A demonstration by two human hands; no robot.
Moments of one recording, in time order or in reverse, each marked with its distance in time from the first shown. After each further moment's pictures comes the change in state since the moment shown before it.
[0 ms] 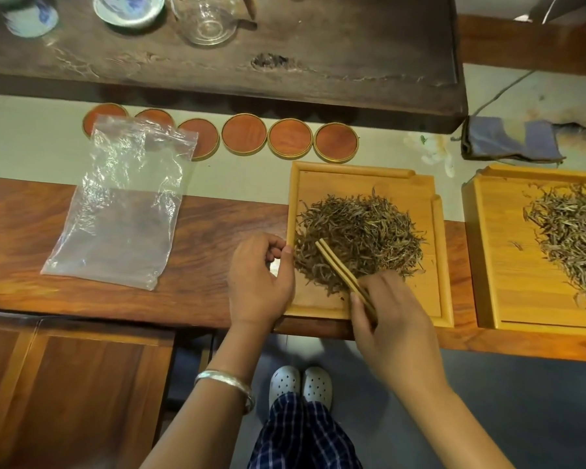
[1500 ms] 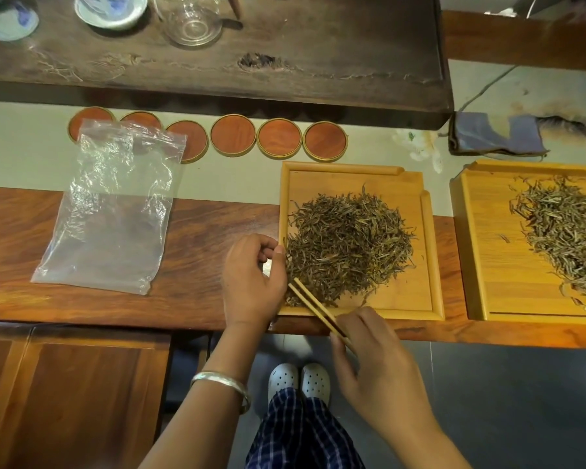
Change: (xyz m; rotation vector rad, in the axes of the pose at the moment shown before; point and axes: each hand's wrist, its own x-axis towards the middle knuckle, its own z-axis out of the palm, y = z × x) left_hand 0.000 0.002 -0.002 -0.007 -0.013 -0.006; right_hand -0.040 -0.011 0.004 0.034 -0.129 0.005
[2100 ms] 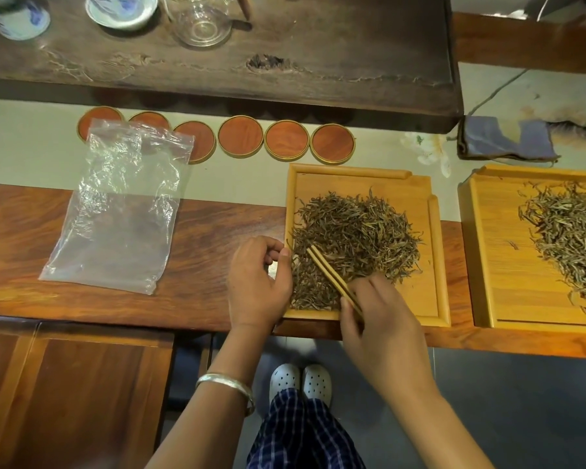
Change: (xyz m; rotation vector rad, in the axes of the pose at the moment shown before) left_hand 0.000 -0.002 0.001 -0.007 0.000 -0.012; right_hand 0.040 -0.002 -0.005 -0.100 0.115 0.048
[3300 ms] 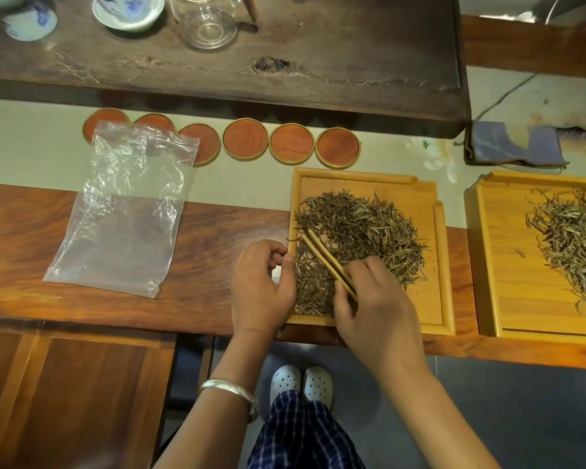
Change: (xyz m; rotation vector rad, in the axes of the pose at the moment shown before) left_hand 0.000 0.001 0.000 0.027 -0.012 -0.011; right_hand 0.026 -0.006 0.005 -0.031 -0.003 -0.026
